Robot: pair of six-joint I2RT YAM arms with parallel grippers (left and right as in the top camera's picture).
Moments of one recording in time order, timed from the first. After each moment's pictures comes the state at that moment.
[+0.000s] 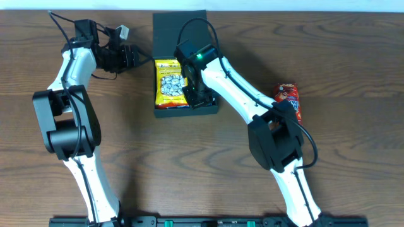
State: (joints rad) left arm 0.16 2.25 1.72 -0.67 0.84 -0.01; right arm 0.63 2.36 2.07 -1.27 -0.05 0.23
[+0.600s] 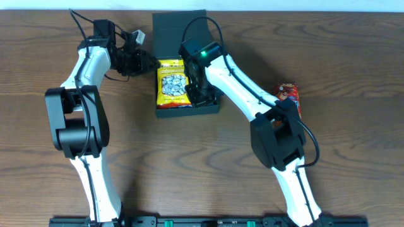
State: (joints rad) left arm 0.07 2.25 1.72 -0.73 0.74 -0.02; right arm 0.60 2.36 2.07 -1.27 -0.10 0.22
